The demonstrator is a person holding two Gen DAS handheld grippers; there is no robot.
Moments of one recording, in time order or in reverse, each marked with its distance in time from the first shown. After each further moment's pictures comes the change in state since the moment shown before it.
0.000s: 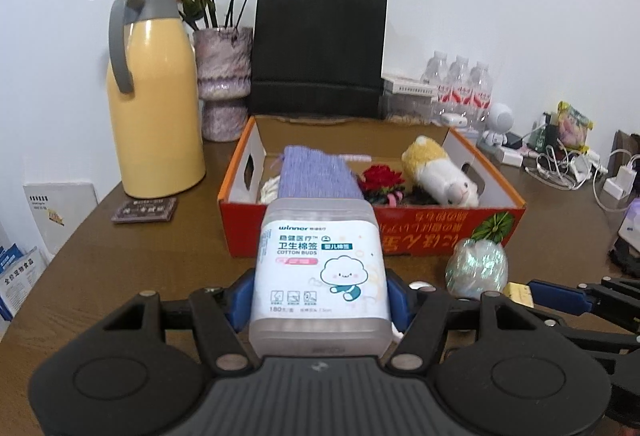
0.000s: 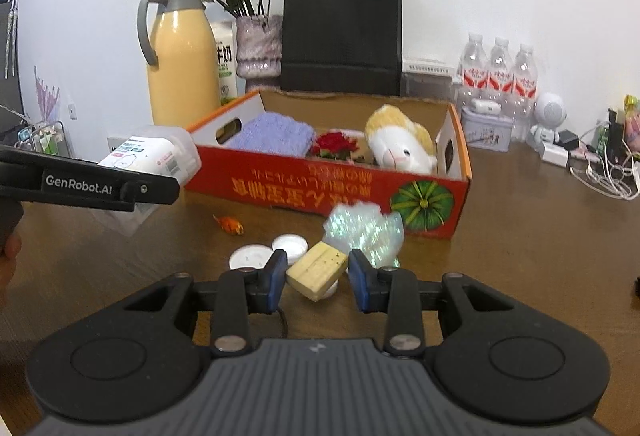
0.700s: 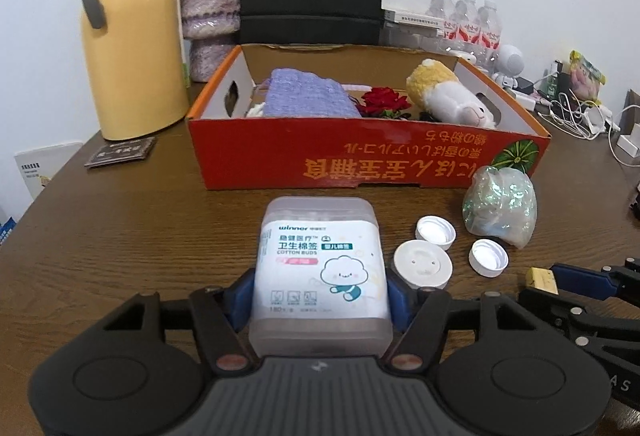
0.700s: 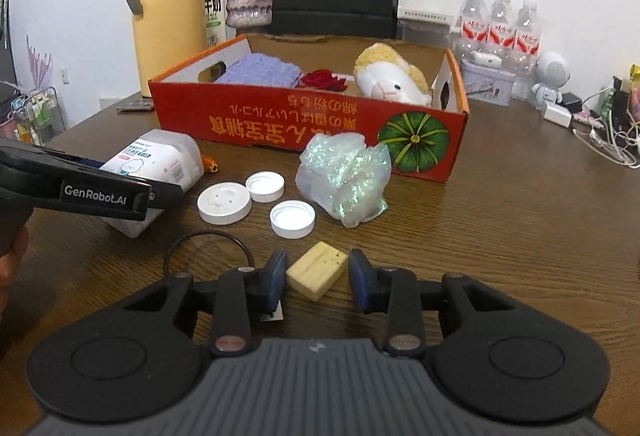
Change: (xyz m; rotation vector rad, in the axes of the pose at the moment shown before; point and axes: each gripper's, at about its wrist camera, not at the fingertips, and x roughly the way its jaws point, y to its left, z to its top) left arm 0.049 -0.009 -0.035 0.016 0.151 0.019; right arm 0.020 -0.016 -0.031 -0.002 0.125 -0.013
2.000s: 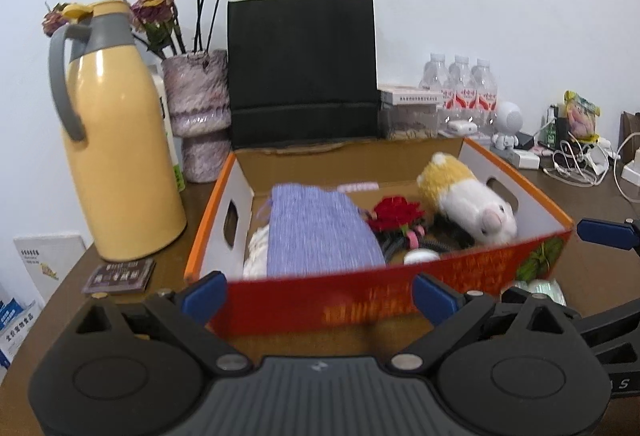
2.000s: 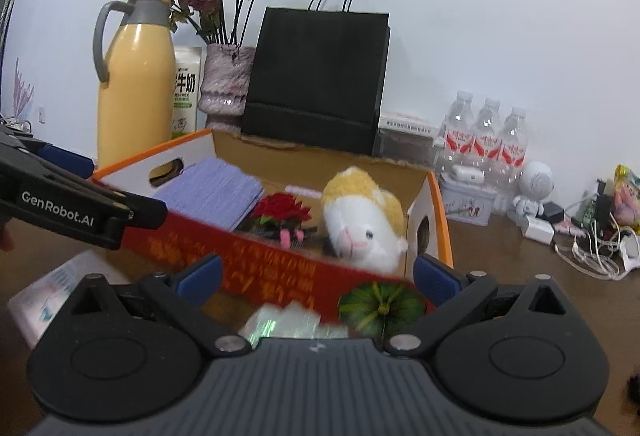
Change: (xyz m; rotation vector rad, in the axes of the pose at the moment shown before) left arm 0.018 0.007 0.058 0.097 -0.215 0.005; right arm 0.040 -0.006 0.052 -0.096 -0.253 -0.106
